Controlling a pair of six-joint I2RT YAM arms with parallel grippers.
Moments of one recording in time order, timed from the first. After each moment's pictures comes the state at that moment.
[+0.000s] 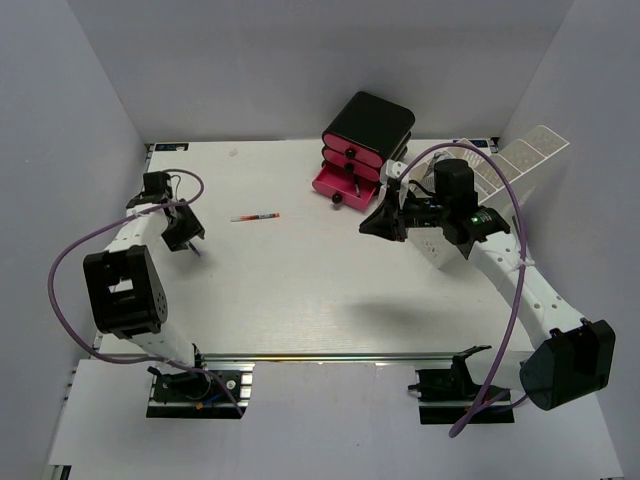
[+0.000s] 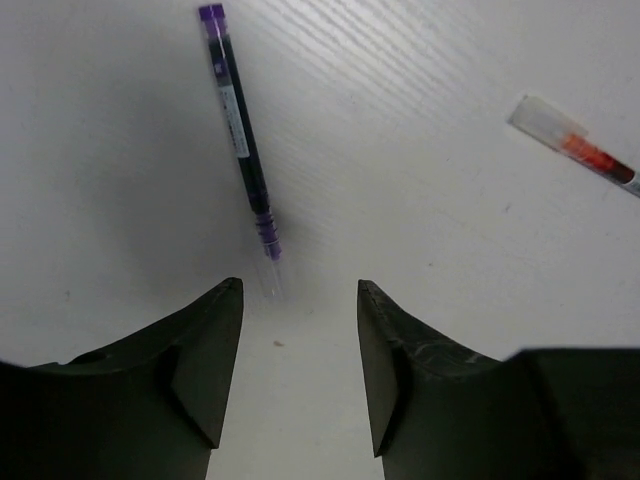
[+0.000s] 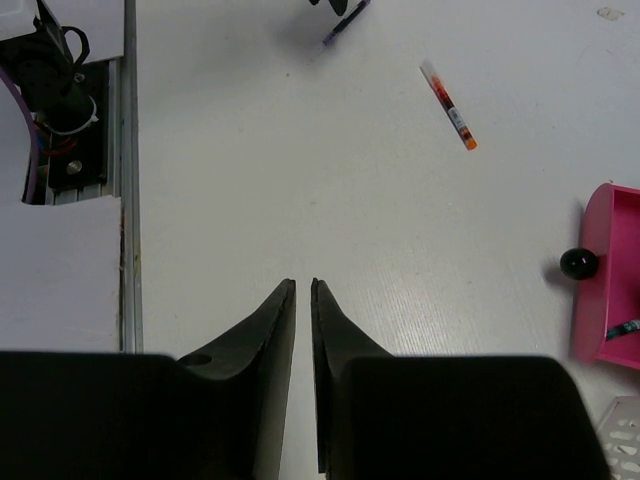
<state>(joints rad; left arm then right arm) 0.19 1.67 1.17 -0.62 0.02 -0.39 0.37 1.24 1.11 -0.36 -0.99 -0.38</state>
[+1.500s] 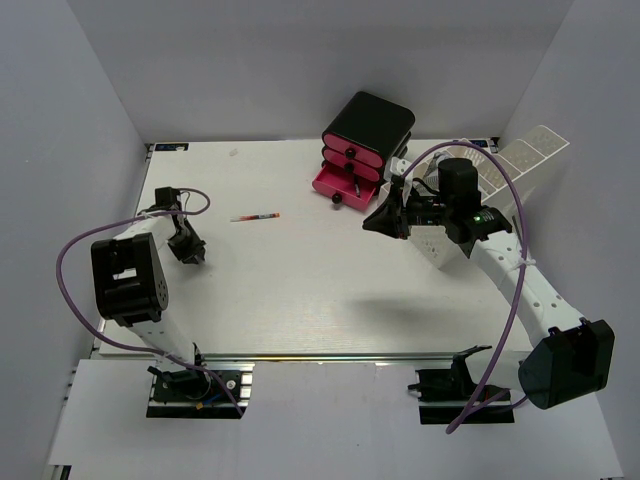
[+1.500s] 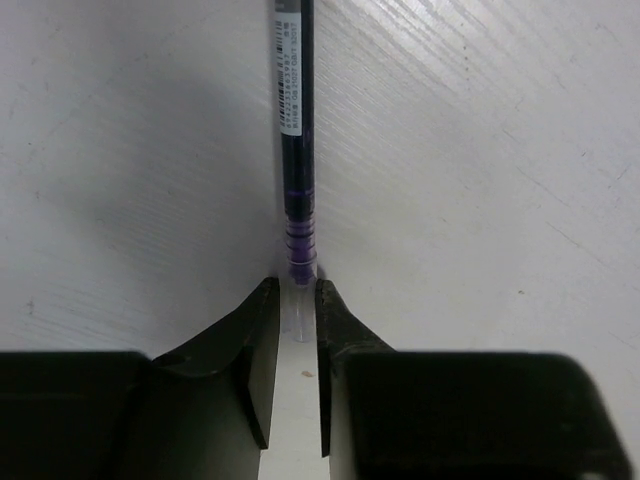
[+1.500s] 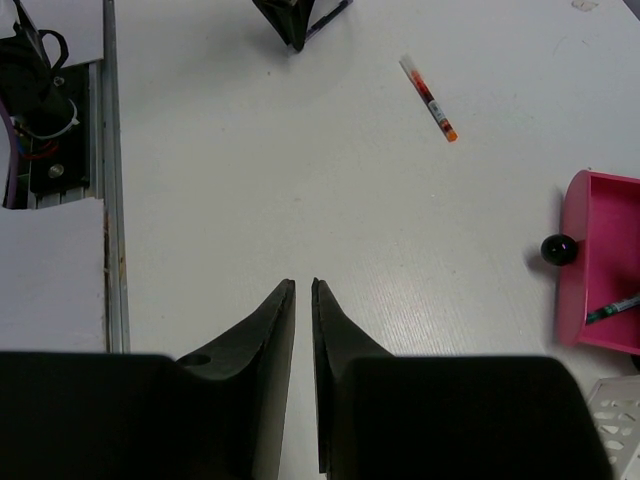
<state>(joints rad) 0.17 1.75 1.05 -0.55 -0.02 -0.42 0.34 1.24 1.10 -0.35 -0.99 -0.37</state>
